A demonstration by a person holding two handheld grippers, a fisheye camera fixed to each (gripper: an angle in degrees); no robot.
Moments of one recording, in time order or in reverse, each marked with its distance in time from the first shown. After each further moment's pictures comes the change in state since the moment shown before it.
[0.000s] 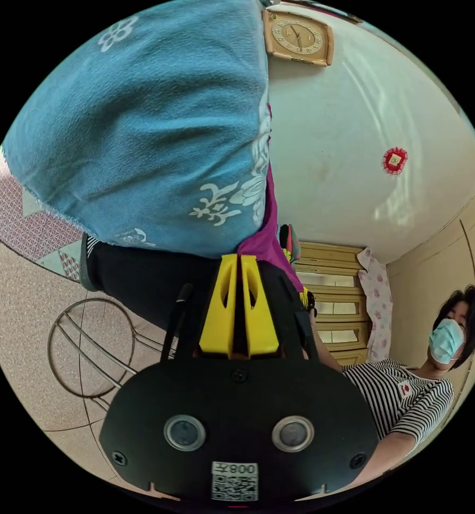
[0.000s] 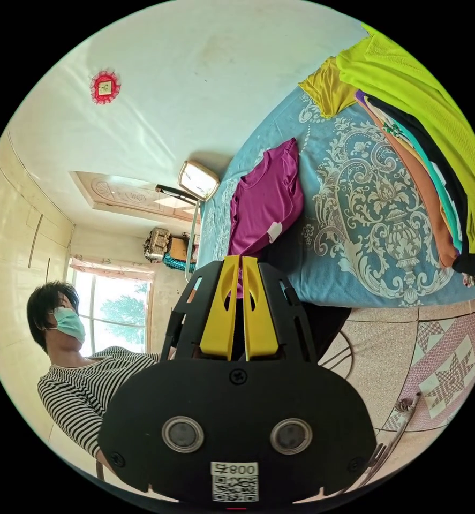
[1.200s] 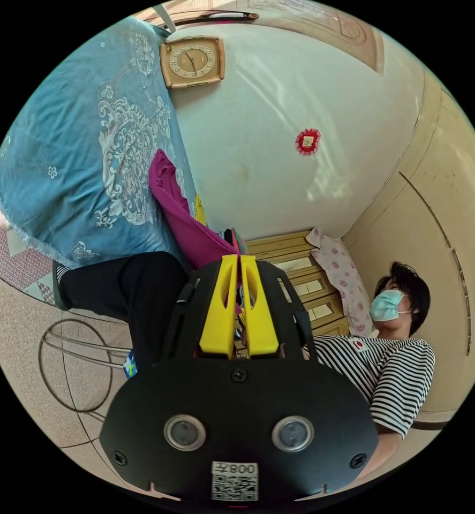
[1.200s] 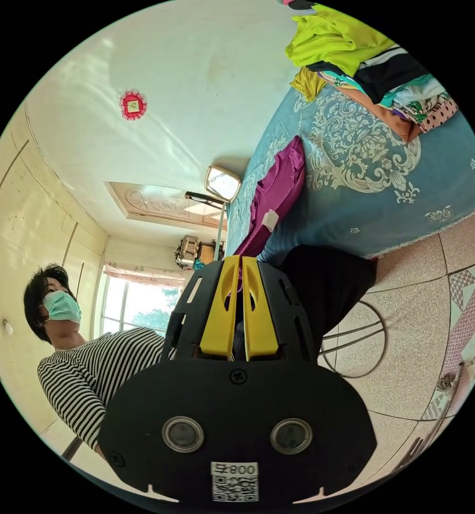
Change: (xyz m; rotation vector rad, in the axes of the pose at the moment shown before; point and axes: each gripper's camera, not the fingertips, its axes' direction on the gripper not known) left arm 0.173 0.047 -0.151 0.100 0.197 0.268; right arm 0.040 0.118 -0.046 0.092 -0.199 0.032
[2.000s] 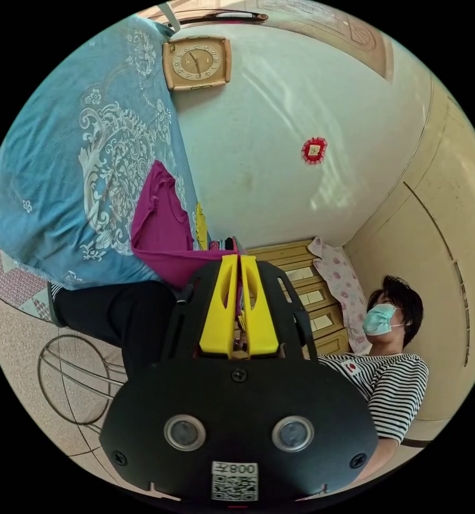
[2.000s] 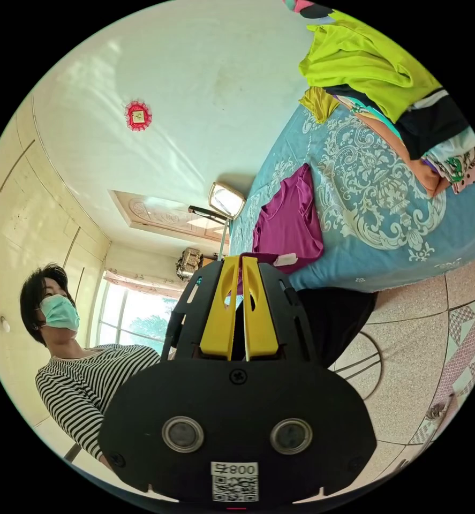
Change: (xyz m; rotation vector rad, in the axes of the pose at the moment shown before) left arm 0.013 -0.153 0.051 0.023 0.000 -0.022; right arm -0.017 -0.138 0.022 0.067 -0.011 -0.041
